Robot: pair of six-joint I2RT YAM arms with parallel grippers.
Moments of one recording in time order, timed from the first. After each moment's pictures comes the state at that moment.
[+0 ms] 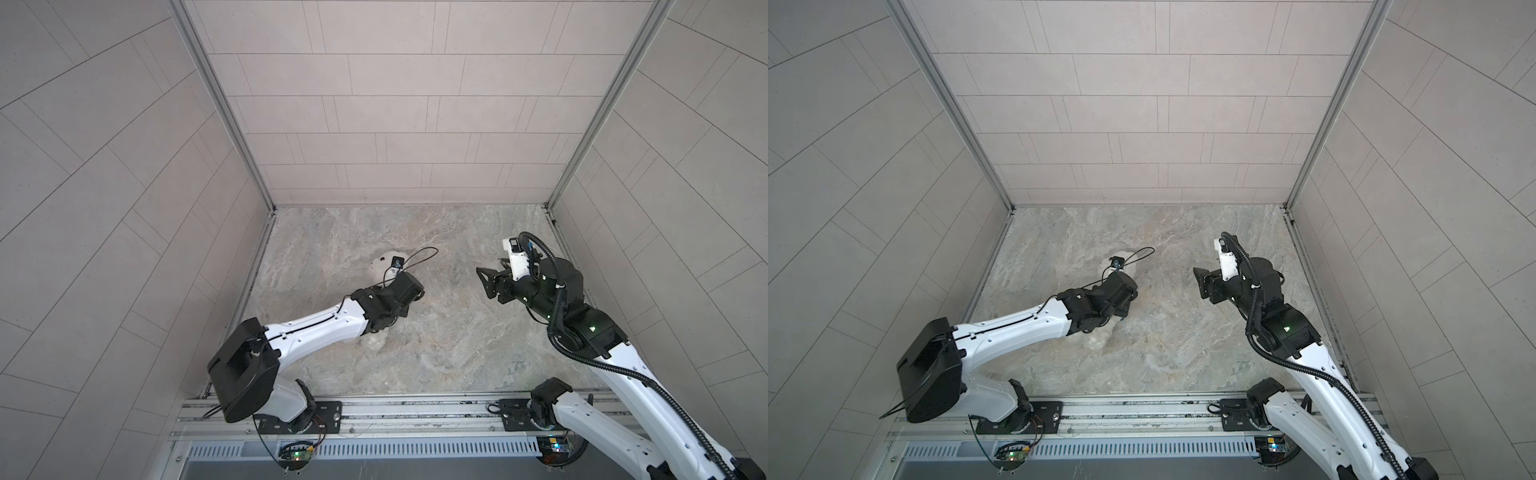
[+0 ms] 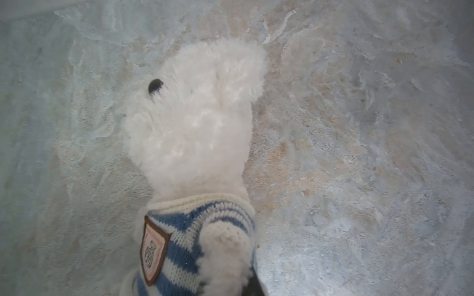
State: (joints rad) left arm -0.93 1.48 0.98 -0.47 -0.49 -0.54; right arm 0.39 0.78 0.87 -0.48 -0.03 0.13
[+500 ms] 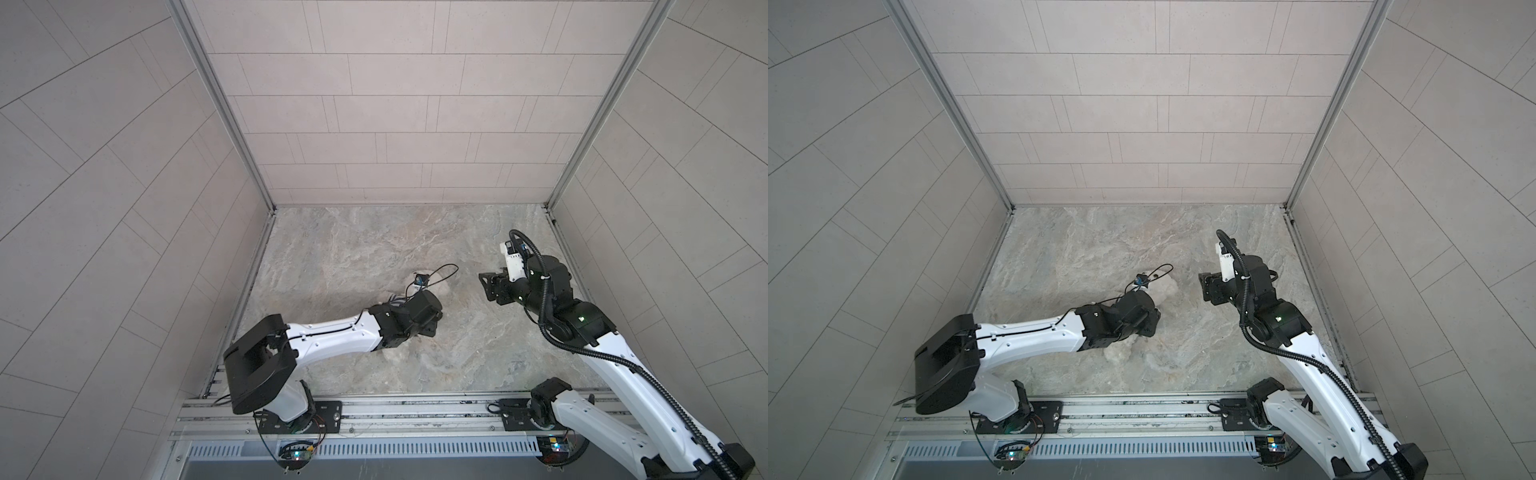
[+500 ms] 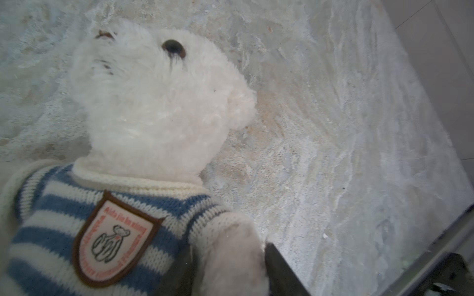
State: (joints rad) left arm -1.06 1.49 0.91 -0.25 -0.22 -0.72; right arm 0.36 0.85 0.85 -0.56 0.01 0.17
